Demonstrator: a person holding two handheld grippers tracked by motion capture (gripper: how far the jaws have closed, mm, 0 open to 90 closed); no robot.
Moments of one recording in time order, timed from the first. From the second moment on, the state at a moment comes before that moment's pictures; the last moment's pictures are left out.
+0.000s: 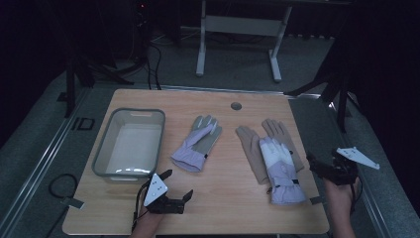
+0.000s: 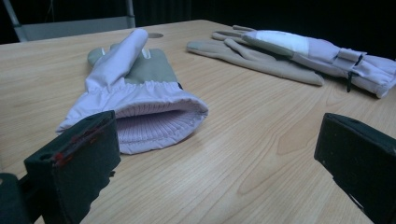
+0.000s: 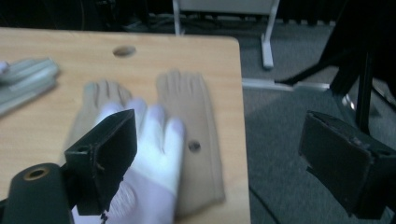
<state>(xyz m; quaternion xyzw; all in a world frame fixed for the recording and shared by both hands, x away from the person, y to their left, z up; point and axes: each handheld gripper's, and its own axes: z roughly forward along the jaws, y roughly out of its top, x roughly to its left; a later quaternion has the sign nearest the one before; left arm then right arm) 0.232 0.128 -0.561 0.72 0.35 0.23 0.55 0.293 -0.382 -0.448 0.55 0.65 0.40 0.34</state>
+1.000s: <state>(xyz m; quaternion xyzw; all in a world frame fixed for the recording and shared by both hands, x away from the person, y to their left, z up) 0.233 0.130 -0.561 0.72 0.34 0.21 0.56 0.380 -0.218 -0.404 0.44 0.76 0.43 0.23</state>
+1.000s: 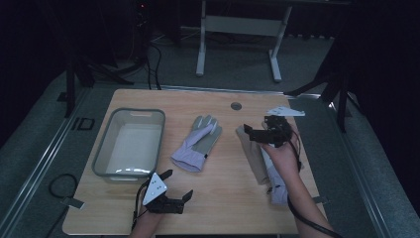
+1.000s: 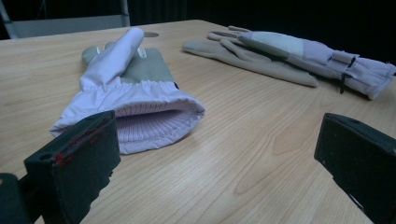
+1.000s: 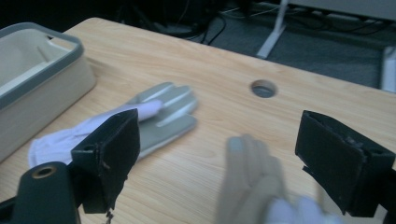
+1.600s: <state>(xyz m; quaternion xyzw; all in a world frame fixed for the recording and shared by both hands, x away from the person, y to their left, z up) 0.234 0.131 -0.561 0.72 0.34 0.21 0.56 0.413 -0.112 -0.467 0.39 0.82 0.39 0.15</state>
